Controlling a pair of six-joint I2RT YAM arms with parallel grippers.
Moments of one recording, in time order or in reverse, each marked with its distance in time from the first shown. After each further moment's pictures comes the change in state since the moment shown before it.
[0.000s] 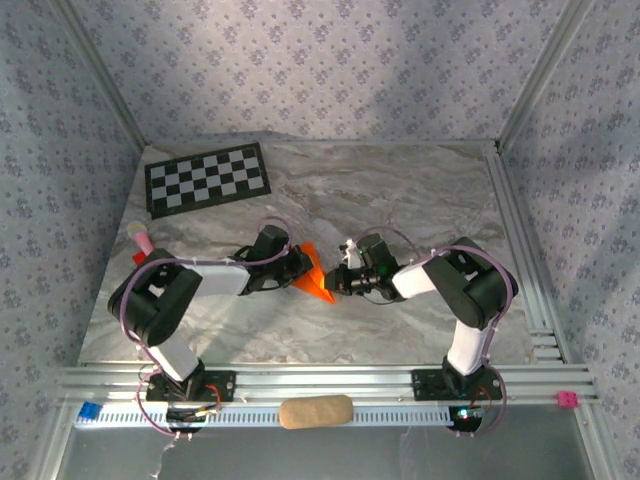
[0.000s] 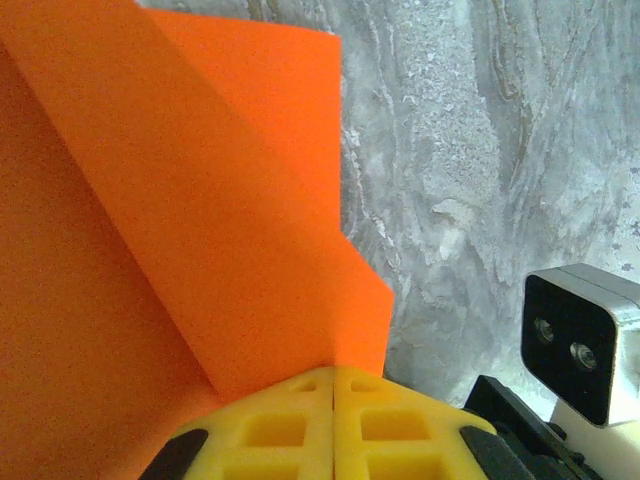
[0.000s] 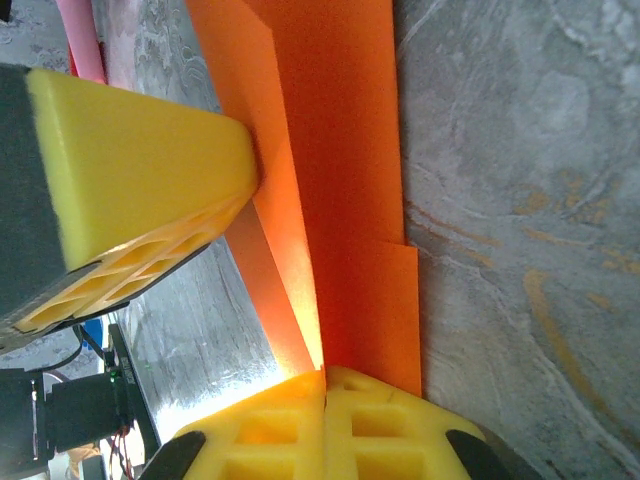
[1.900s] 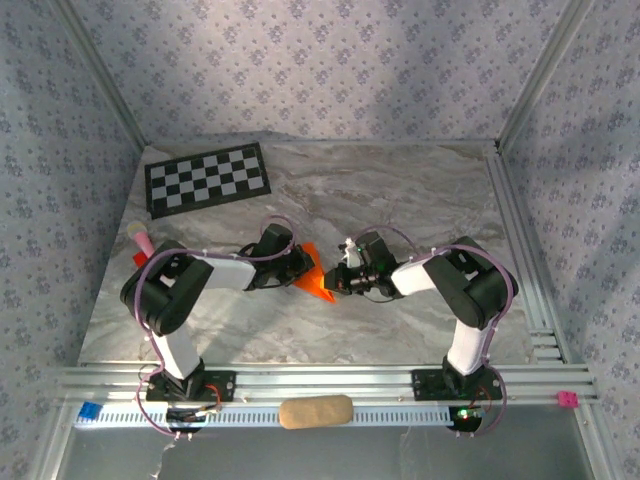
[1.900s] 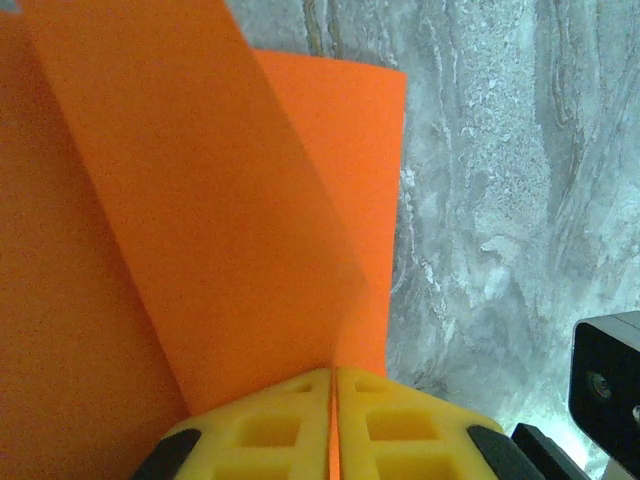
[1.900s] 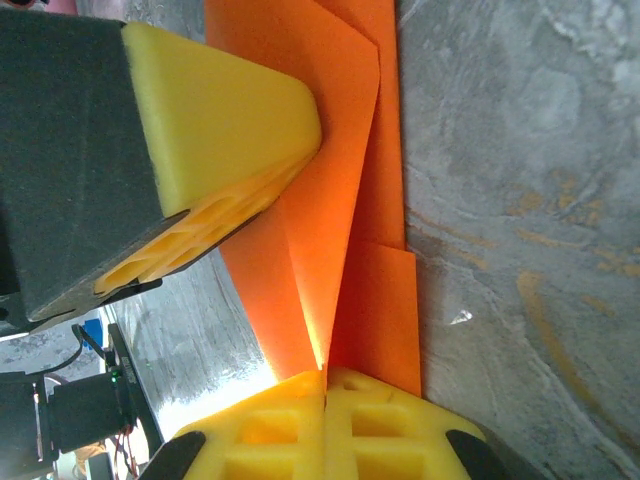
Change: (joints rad) left arm 0.011 0.087 0.049 -0.008 -0.011 -0.005; right arm -0.004 0.000 0.033 -0.075 -0.007 0.000
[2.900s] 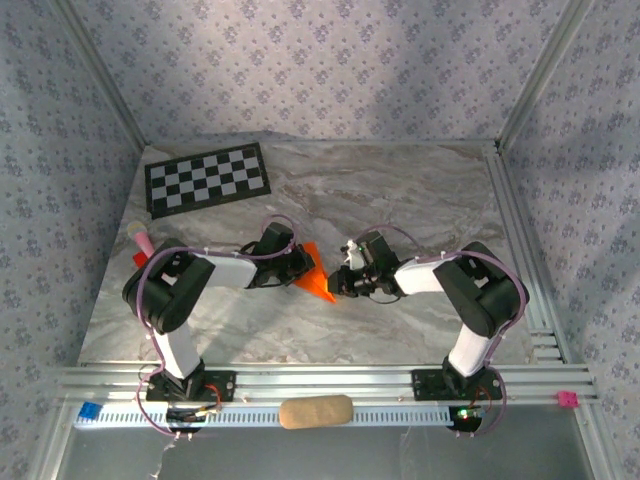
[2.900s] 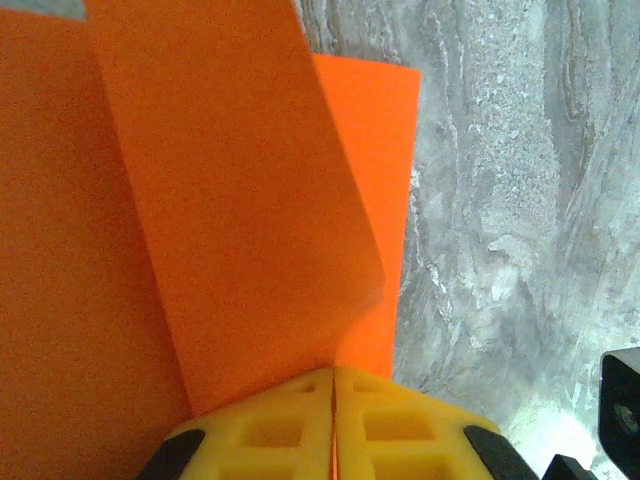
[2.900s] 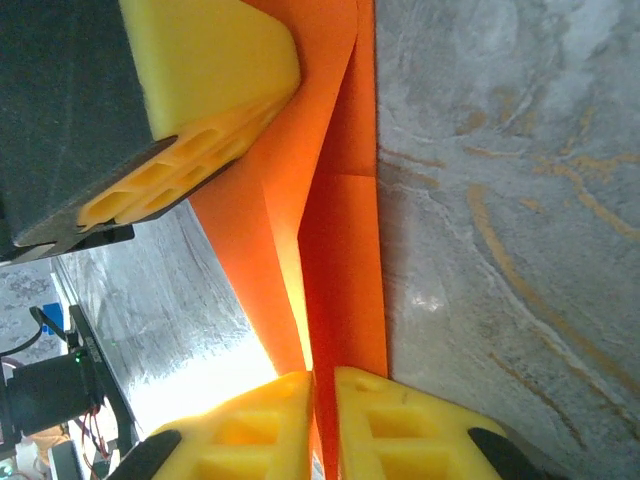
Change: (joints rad) left arm 0.002 0.015 0.020 -0.023 0.014 0.018; right arm 0.000 -0.076 0.010 -0.193 0.032 -0.093
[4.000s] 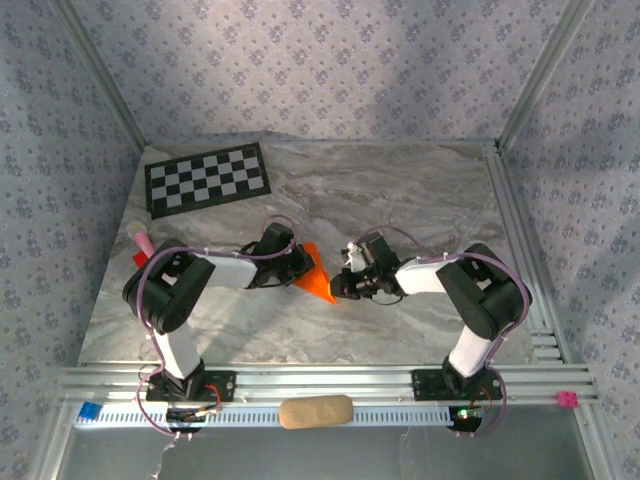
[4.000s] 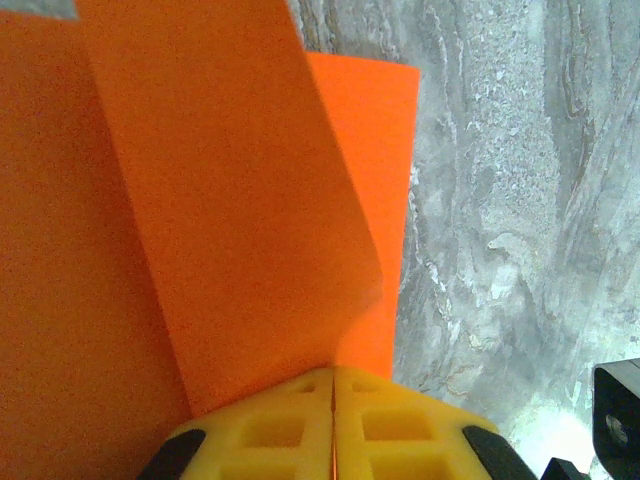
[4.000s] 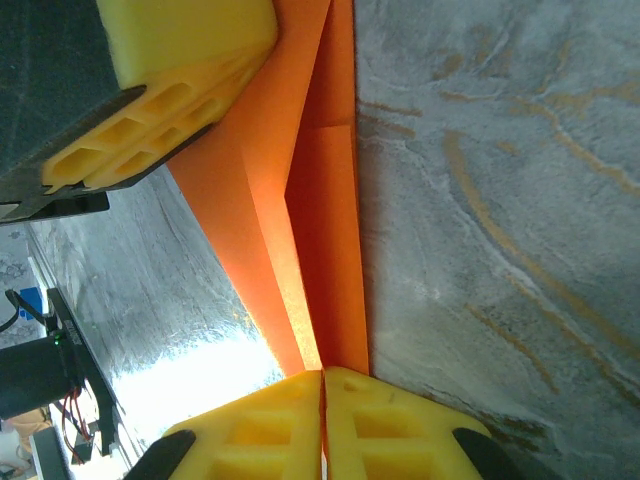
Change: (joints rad) left arm 0.000 0.000 0.000 0.001 0.000 0.000; right arm 0.002 -0.019 0.003 -0.077 0.001 -0.044
